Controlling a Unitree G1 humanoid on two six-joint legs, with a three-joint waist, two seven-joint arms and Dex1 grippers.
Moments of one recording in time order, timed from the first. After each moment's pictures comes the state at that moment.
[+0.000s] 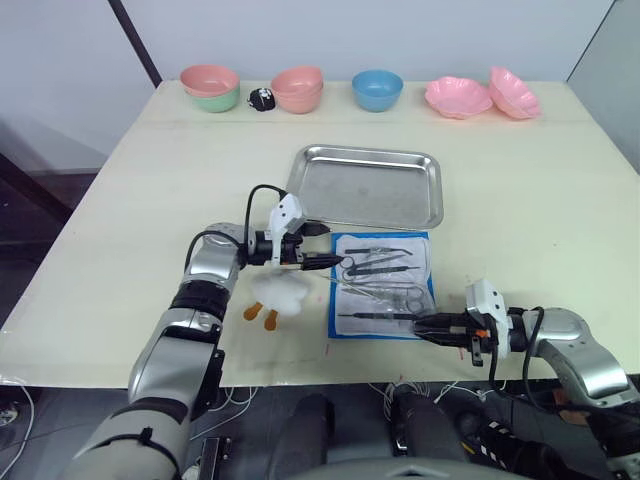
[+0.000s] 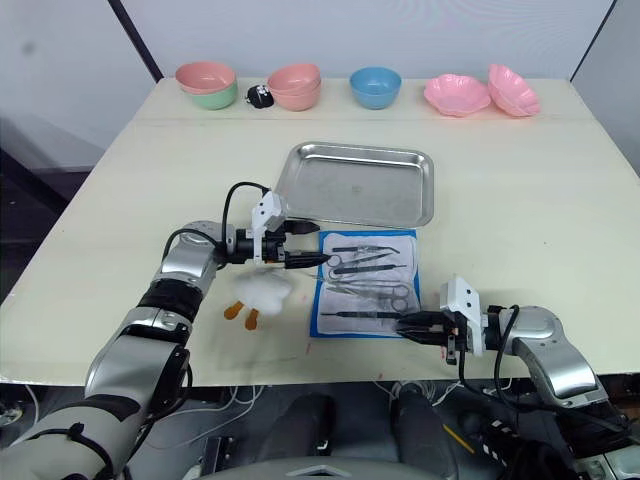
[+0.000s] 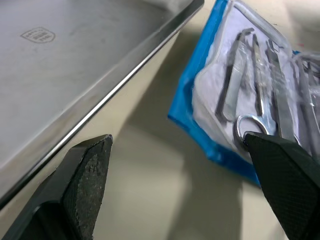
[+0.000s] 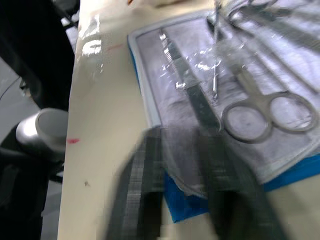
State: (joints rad) left arm -0.76 0.47 -0.12 0.78 -0.15 0.06 -1.28; right arm -0.06 -0.64 0.14 -0.11 0.41 0.21 1.19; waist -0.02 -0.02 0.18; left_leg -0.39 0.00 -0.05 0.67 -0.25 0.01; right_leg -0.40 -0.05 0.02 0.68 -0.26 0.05
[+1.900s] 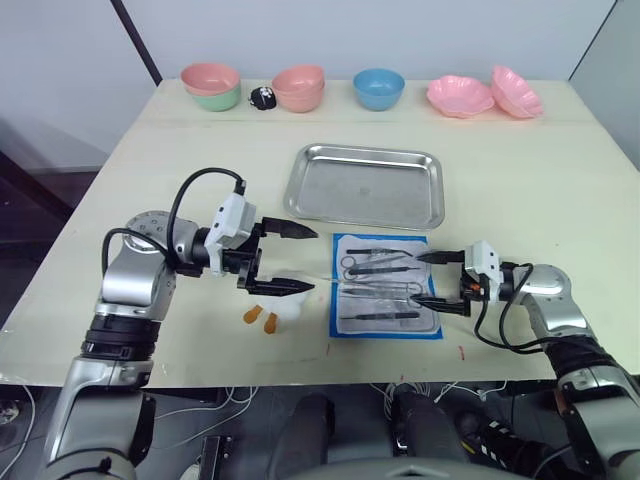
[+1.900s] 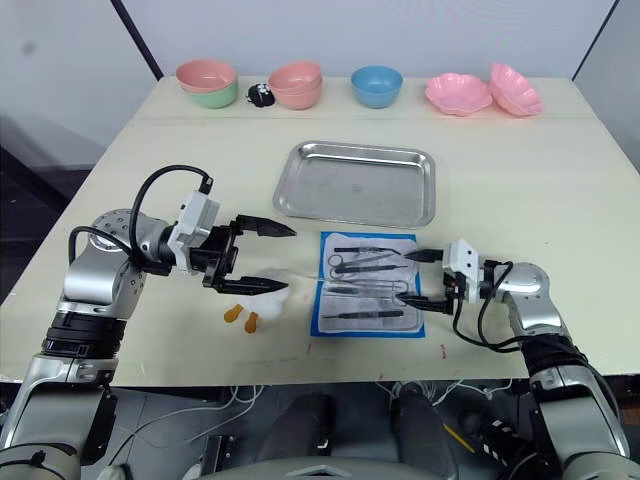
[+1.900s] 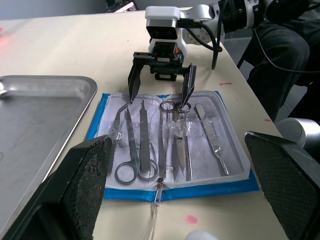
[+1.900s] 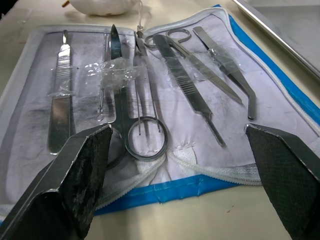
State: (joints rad) left arm -0.51 0.73 -0.03 0.10 -0.43 0.17 -1.55; right arm -0.48 -0.49 0.12 0.63 0.26 -0.30 1.39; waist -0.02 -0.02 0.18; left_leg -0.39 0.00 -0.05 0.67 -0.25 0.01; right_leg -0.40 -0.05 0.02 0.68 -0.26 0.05
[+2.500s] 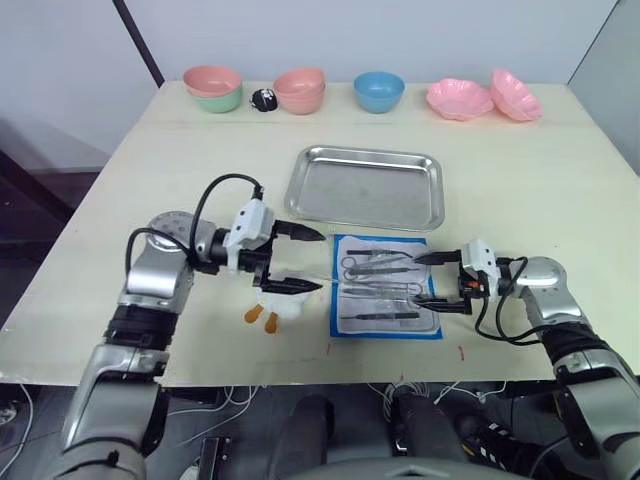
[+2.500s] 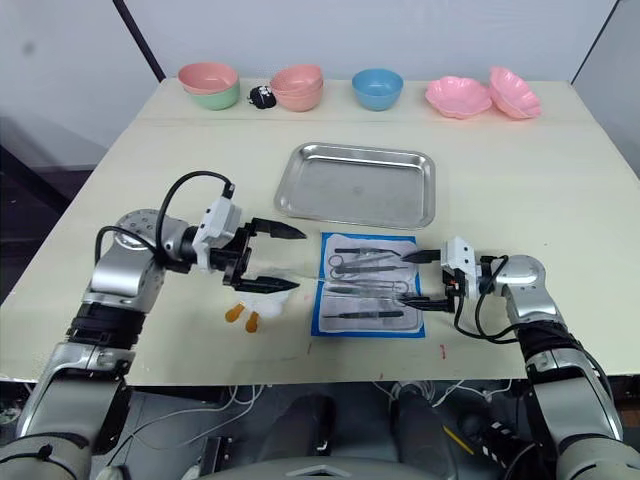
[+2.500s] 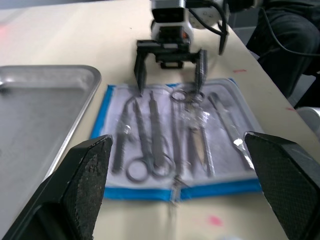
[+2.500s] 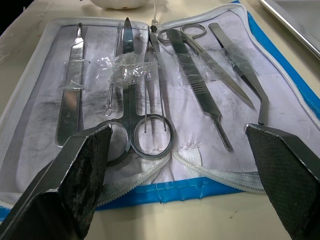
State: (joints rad) left arm -0.64 0.64 -0.10 0.30 -0.34 0.08 -1.52; right arm -0.56 -0.48 0.15 0.74 0.24 -0.33 1.44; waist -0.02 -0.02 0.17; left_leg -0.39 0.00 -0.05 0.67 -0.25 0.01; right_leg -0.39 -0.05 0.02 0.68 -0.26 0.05
